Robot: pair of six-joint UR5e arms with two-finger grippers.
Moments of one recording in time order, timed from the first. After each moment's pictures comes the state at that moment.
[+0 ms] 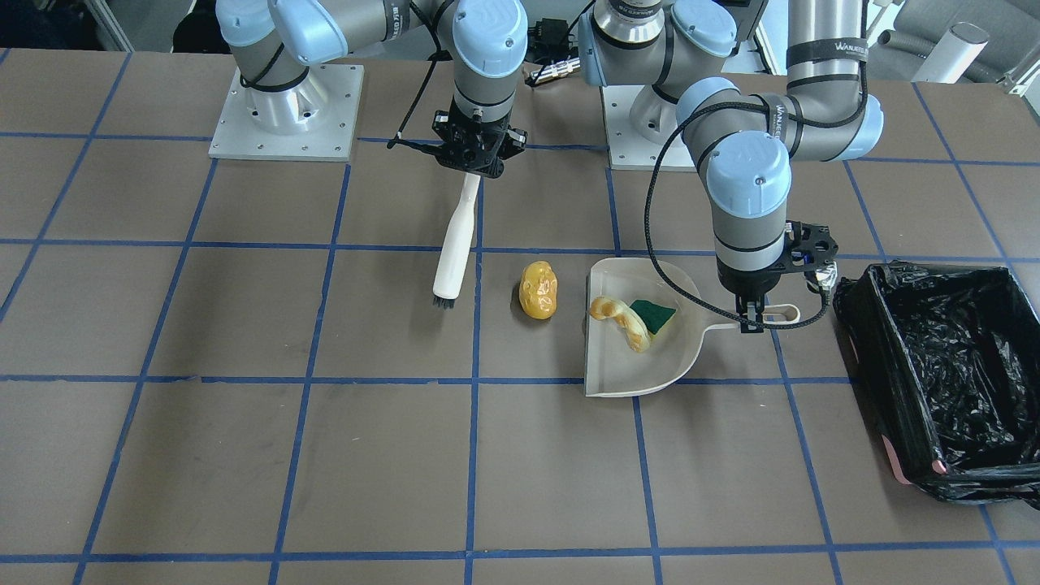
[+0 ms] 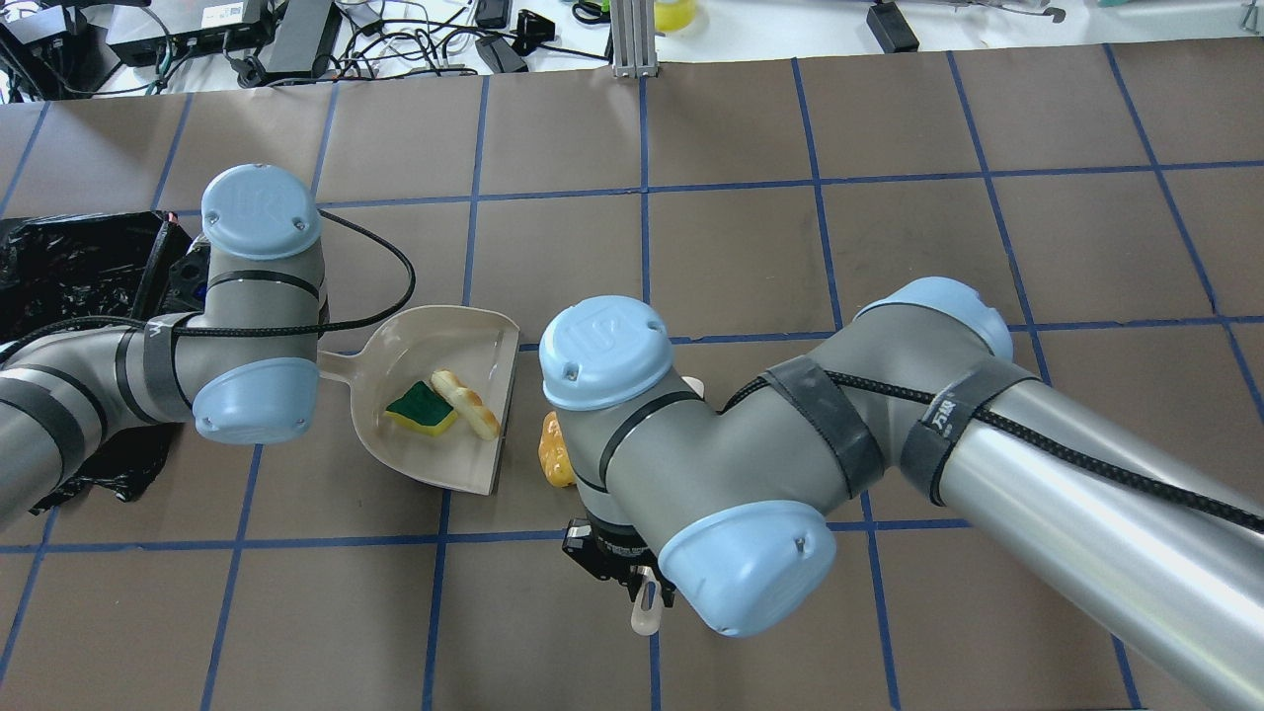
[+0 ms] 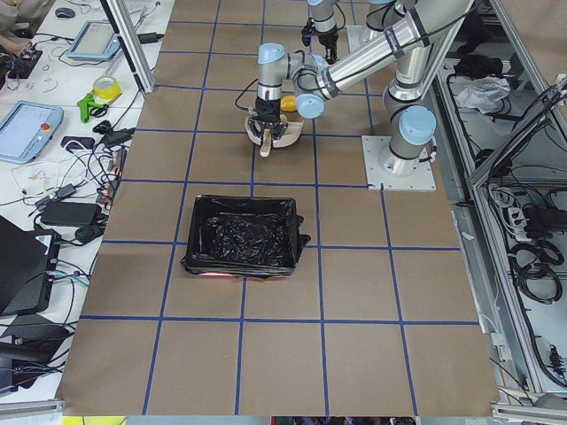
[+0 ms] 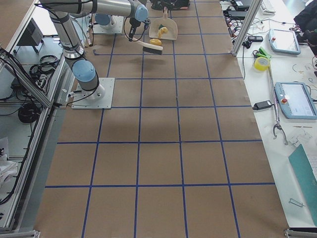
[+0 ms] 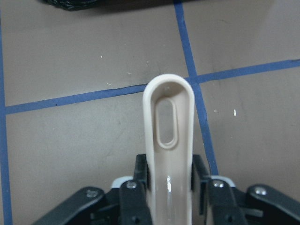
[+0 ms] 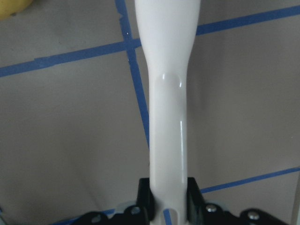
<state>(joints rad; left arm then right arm) -1.49 -1.73 -2.09 -0.80 1.96 -1.31 2.19 -1.48 1.93 -1.72 -1.44 0.81</state>
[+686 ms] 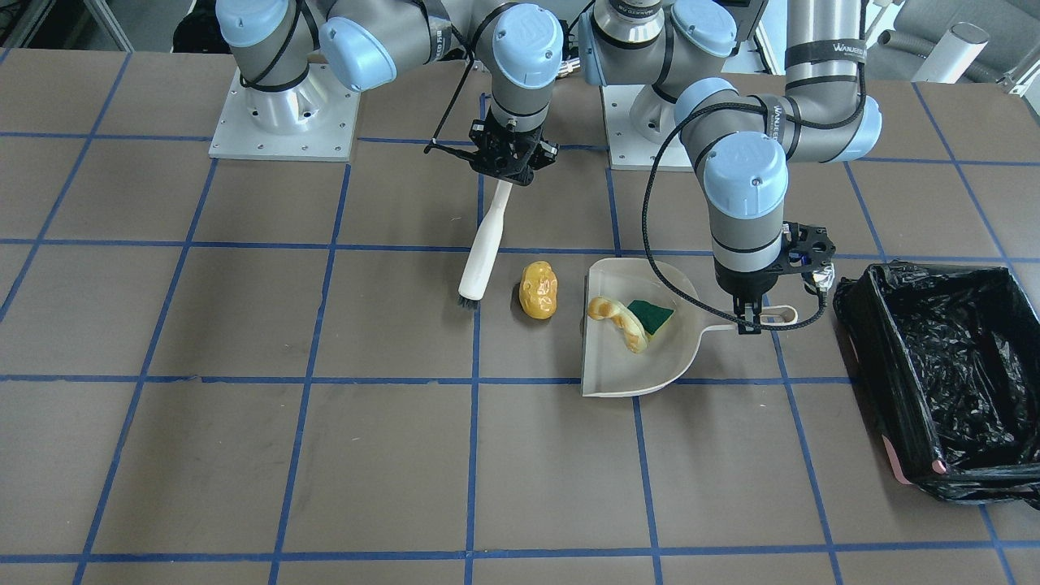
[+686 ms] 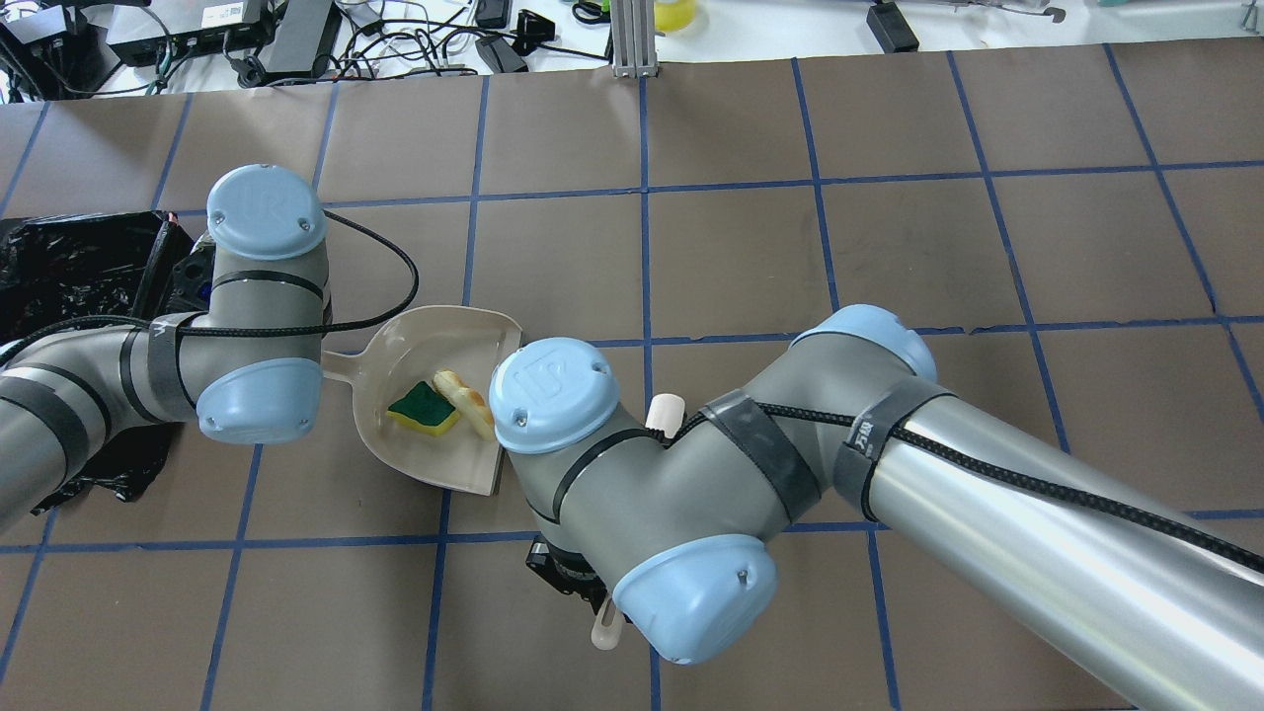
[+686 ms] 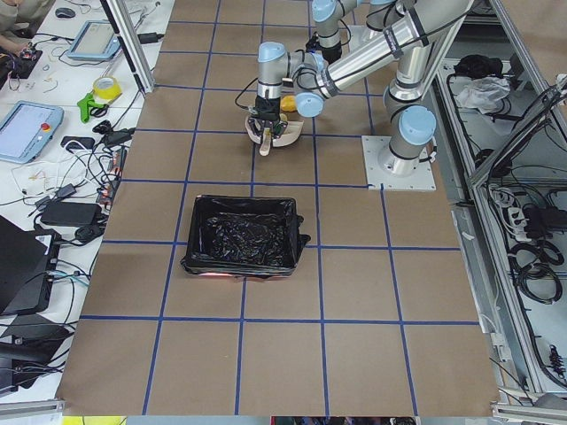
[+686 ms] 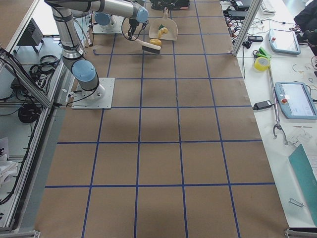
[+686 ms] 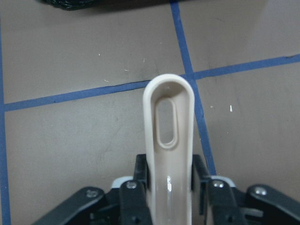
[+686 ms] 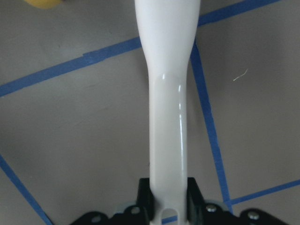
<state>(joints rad) -1.49 -1.73 -2.08 -0.80 1.96 -1.32 2.27 -1.38 1.92 -1.90 -1.37 1.01</state>
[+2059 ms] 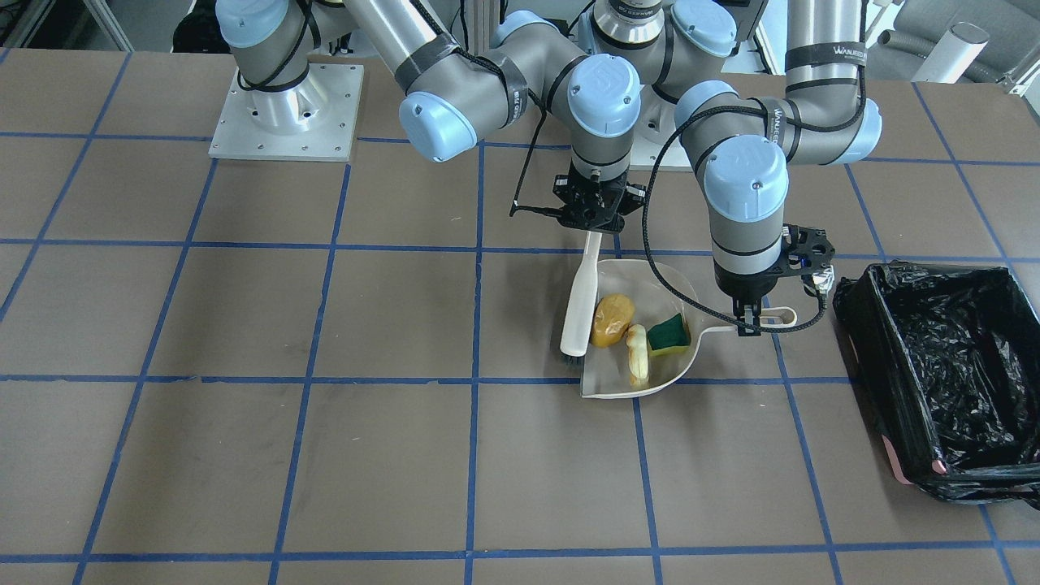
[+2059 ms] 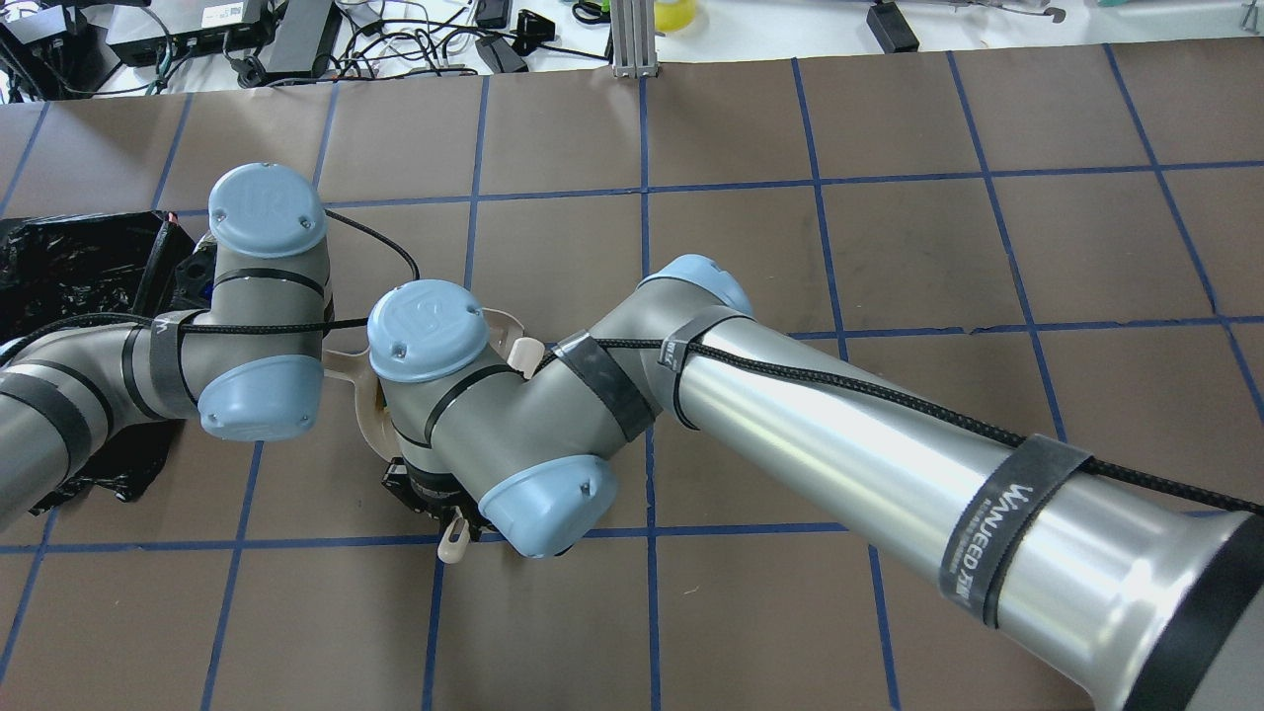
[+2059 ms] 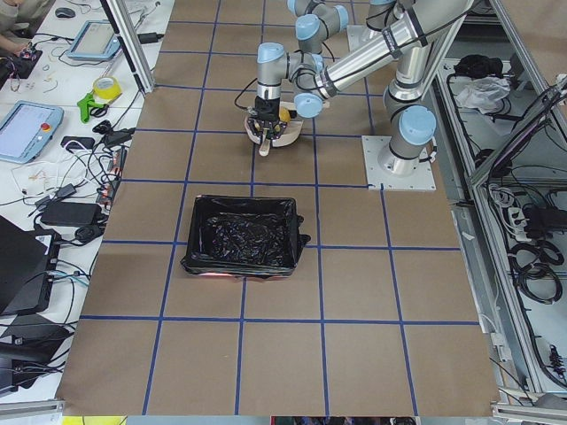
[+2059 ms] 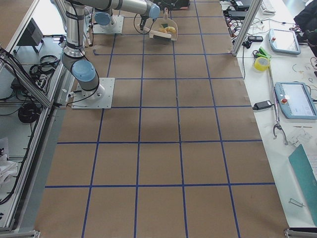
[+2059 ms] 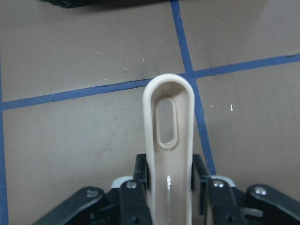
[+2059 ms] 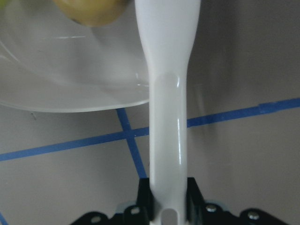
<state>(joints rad) -1.49 -1.74 -2.08 -0.80 1.96 -1.32 2.31 -1.13 1.64 -2.05 -1.29 0.96</state>
